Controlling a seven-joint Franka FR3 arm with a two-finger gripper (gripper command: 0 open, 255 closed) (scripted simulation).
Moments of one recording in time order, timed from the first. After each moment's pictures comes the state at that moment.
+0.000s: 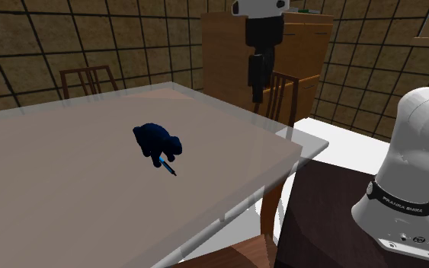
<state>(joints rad) 0.04 -0.49 0.25 -2.29 0.01 1.73 0.19</state>
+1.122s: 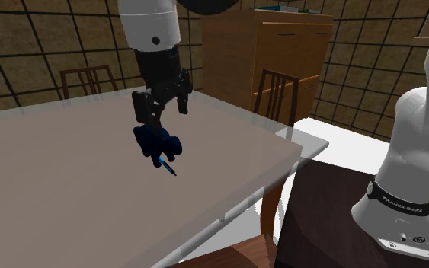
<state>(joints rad) 0.09 0.14 0.46 -1.78 -0.22 1.85 0.60</state>
